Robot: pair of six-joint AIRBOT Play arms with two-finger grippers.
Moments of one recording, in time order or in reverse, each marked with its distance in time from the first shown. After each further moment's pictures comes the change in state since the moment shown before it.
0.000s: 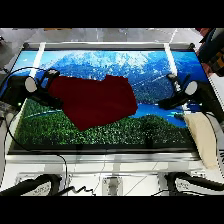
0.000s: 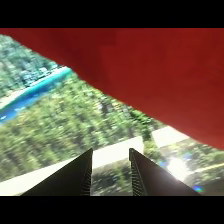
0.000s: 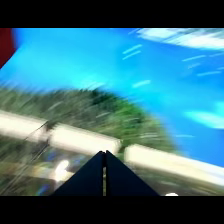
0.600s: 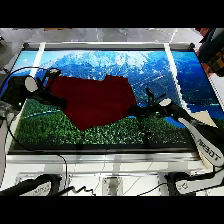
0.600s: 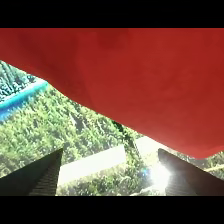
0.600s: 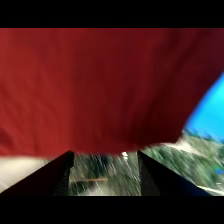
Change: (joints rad) left arm -0.001 -0.009 0.000 -0.069 0.024 0.000; right arm 0.185 -0.209 -0.181 0.742 -0.360 -0.057
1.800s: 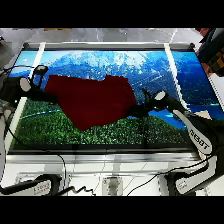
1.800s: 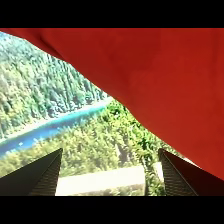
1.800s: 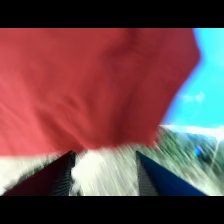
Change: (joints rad) left arm 0.126 -0.063 0.000 0.074 0.166 -0.047; right arm 0.011 -0.129 0.197 -0.255 0.145 0.259
